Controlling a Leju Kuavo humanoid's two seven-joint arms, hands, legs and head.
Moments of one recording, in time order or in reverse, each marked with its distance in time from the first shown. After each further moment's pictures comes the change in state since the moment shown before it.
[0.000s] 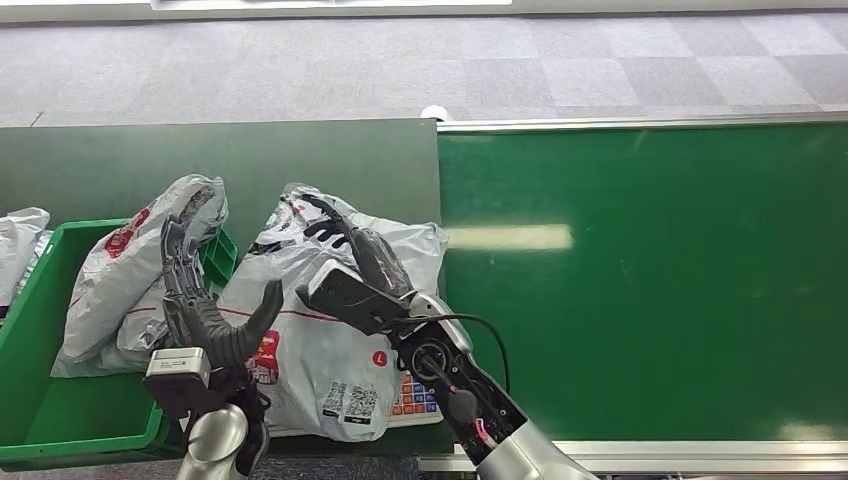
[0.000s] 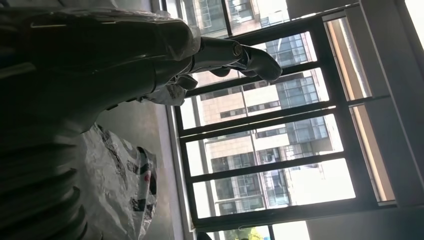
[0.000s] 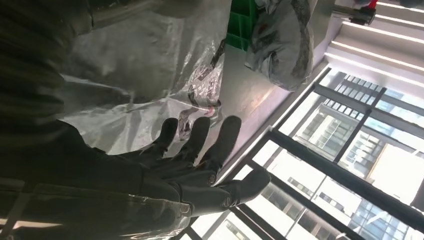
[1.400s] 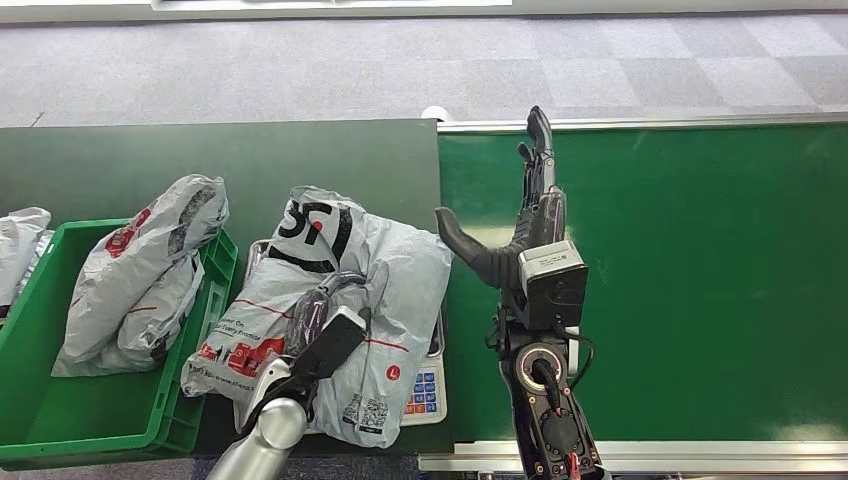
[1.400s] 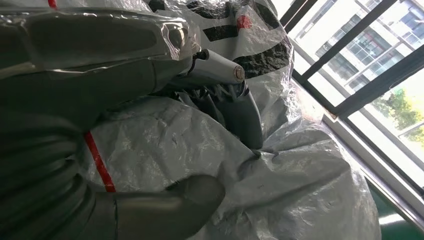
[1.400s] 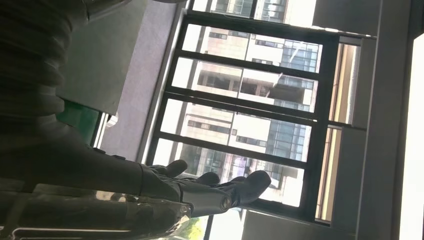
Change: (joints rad) left arm -0.130 -0.001 -0.072 0.387 -0.492 -0.311 0.451; right arm 0.233 -0.062 -0.289 -0.614 -0.088 -0.109 -0.090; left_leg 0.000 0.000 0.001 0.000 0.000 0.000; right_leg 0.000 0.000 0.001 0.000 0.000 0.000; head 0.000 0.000
